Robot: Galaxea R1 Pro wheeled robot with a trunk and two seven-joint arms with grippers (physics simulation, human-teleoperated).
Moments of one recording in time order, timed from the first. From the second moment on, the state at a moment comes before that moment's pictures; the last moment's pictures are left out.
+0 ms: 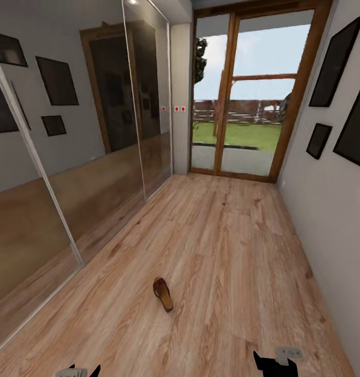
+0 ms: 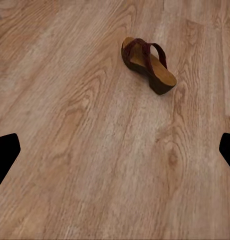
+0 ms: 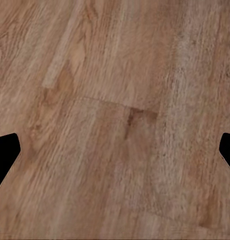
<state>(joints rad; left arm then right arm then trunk) -0.19 0.15 0.38 -0.37 0.00 -0.46 -0.55 -0.46 -0.14 0.00 -0.03 -0.15 -0.39 0.16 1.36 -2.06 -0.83</state>
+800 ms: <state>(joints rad) -0.19 0.15 0.38 -0.37 0.00 -0.46 -0.55 -0.46 -0.15 0.00 -0.03 -0.15 -0.42 0.16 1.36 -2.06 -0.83</state>
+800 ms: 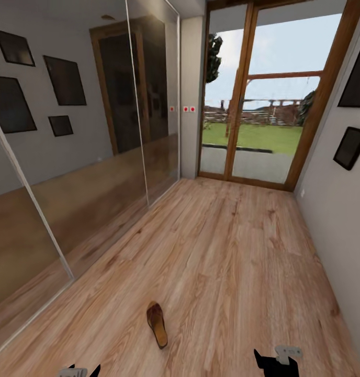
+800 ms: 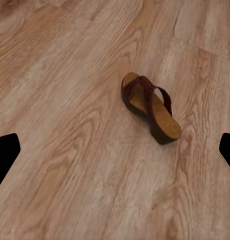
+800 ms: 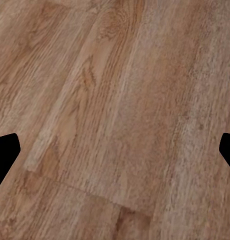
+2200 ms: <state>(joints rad) -0.19 0.15 0.38 -0.38 0.00 -0.46 -0.55 -0.46 -0.14 0.00 -0.03 -0.15 -0.42 0.16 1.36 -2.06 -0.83</state>
